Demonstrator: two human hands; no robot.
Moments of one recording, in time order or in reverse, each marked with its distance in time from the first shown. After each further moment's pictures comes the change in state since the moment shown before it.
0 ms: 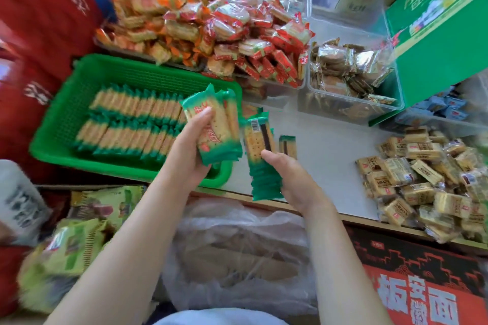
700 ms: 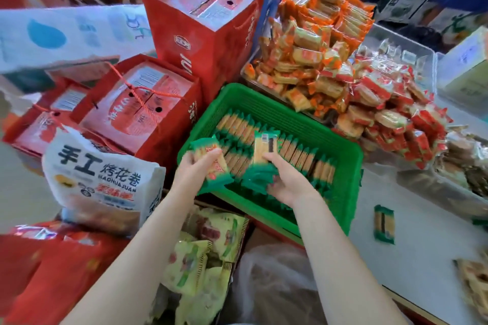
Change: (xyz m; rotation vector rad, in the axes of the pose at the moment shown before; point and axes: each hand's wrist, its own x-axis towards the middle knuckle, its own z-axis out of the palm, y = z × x) left_hand -0.020 0.134 -0.254 0.341 0.642 -0.044; right_hand 0.134 -0.044 0.277 0.100 -0.128 0.285
